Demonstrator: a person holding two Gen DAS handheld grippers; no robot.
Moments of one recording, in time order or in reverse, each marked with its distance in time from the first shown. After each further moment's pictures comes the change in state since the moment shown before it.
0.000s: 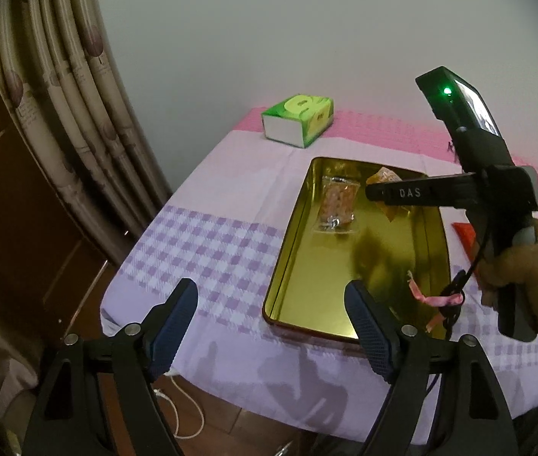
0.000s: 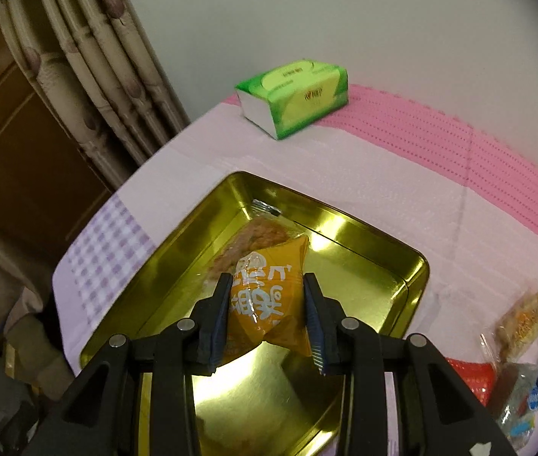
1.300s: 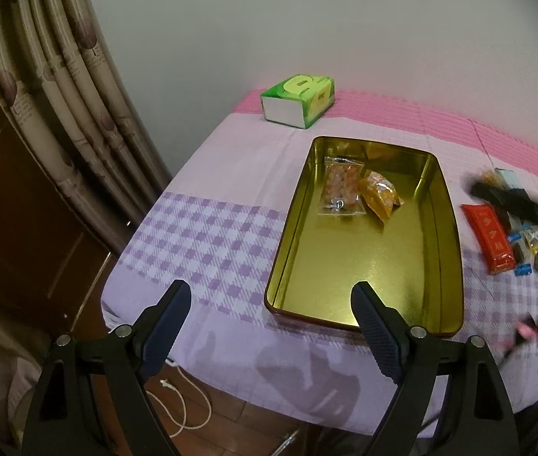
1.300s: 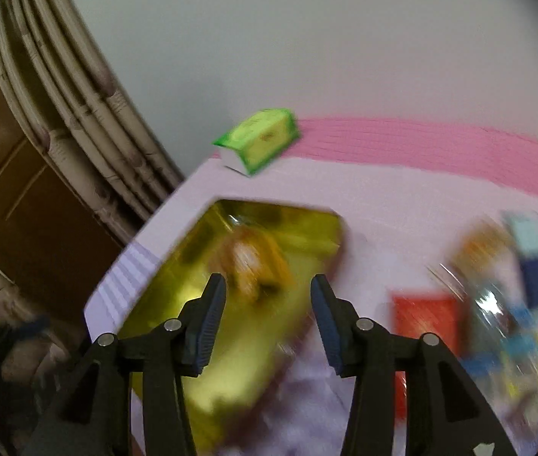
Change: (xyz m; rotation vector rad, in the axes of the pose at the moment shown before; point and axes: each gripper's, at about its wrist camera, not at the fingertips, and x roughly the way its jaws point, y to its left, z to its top) left arm 0.009 -0.003 -0.004 0.032 0.053 0.011; right arm -0.090 -0.048 -0.089 0.198 -0.232 0.030
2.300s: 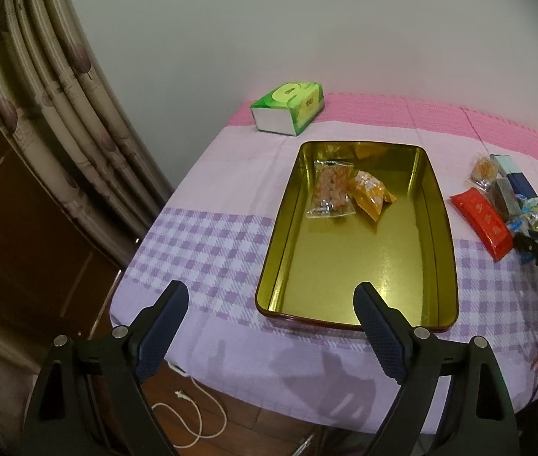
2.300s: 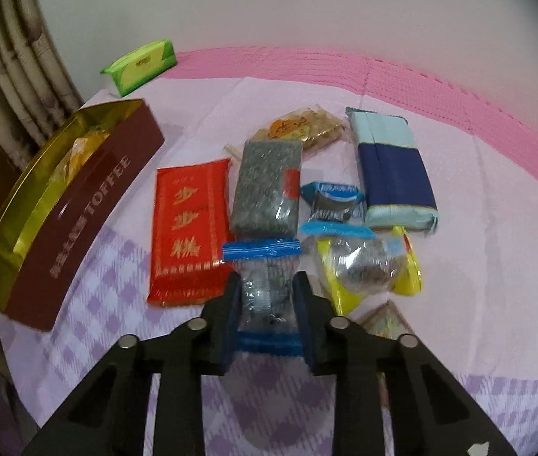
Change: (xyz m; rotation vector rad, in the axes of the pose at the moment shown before) left arm -0.009 -0.021 -0.002 0.079 -0.041 0.046; right arm -0.005 -0.102 -0.049 -0.052 0.186 -0.298
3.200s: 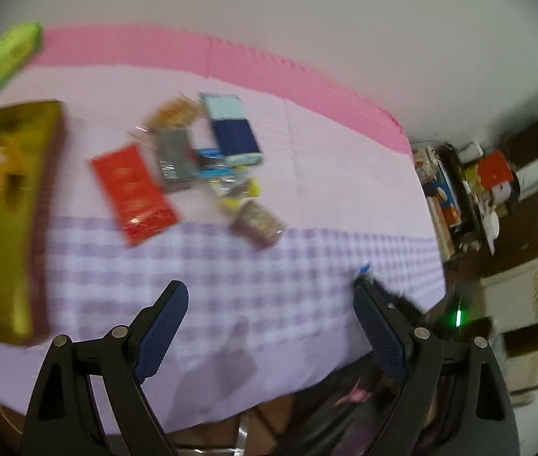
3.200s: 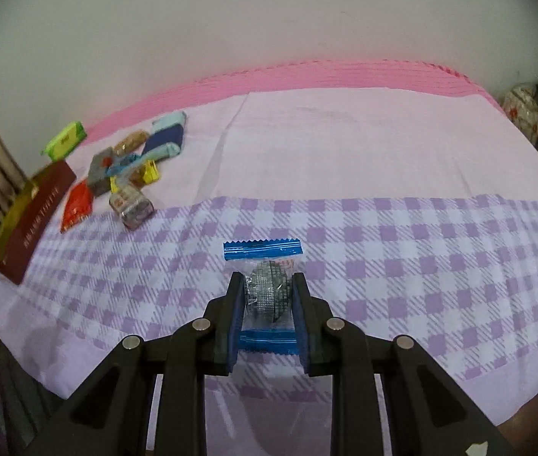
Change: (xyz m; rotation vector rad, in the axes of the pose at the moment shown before) left arm -0.016 -0.233 0.066 0.022 0.391 -0.861; right arm -0.126 -0.153 -0.163 0.340 -0.192 -0.126
